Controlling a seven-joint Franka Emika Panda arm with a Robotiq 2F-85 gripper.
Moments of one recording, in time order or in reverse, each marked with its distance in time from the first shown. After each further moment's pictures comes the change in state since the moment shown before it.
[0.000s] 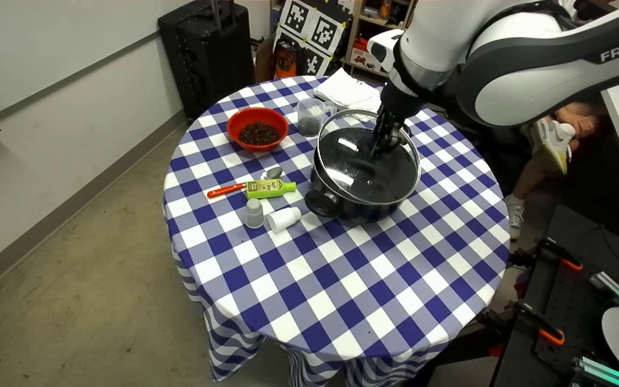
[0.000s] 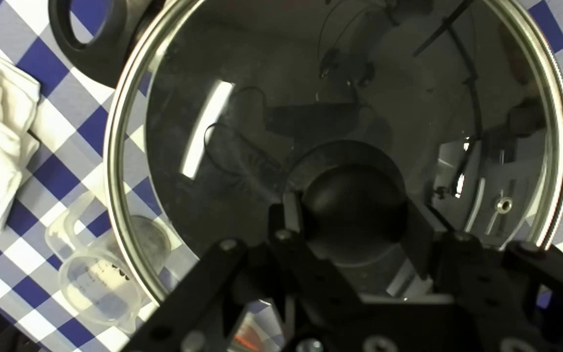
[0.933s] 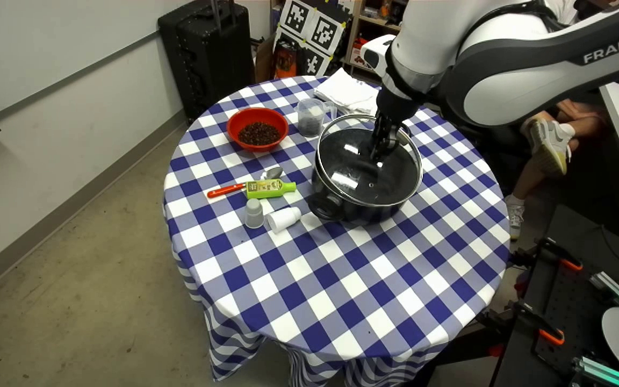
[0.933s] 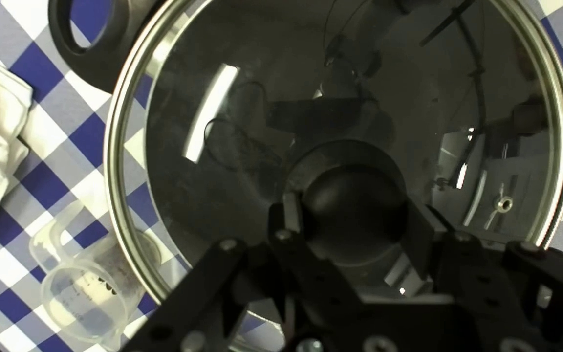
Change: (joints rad) arm 0.005 0.037 0.000 0.047 -0.012 -0.062 -0.018
